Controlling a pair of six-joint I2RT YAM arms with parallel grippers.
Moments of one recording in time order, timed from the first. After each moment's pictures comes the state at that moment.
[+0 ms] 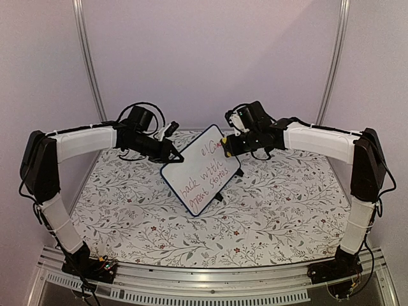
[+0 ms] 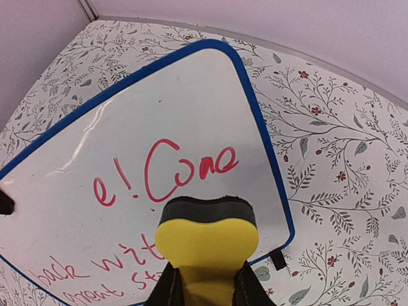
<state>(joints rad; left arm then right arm) -0.48 1.76 1.33 -0.44 0.63 -0.23 0.71 1.89 1.55 -0.37 0.07 0.23</state>
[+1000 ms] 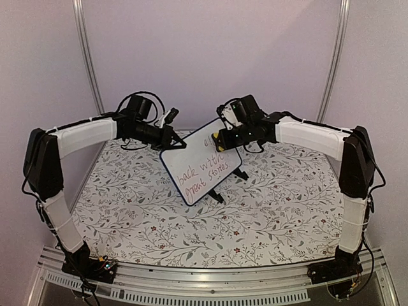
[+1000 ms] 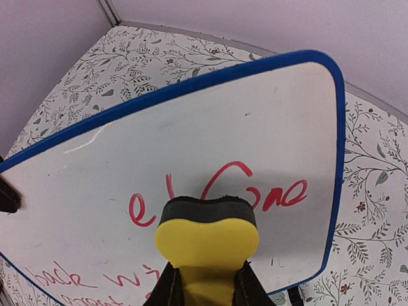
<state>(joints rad) -0.44 1.80 1.43 -0.42 0.70 -0.28 0.71 2.00 1.72 -0.41 0.00 0.21</state>
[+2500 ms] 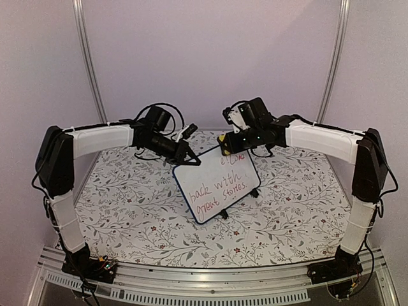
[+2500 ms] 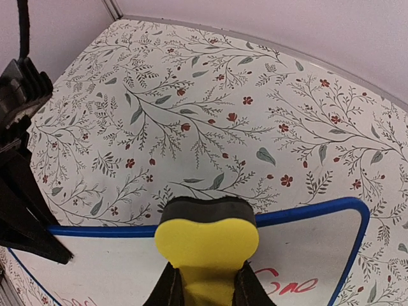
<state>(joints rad) -0.56 1.90 1.47 -0.46 0.76 -0.23 0.71 1.88 1.58 -0.39 -0.01 0.21</state>
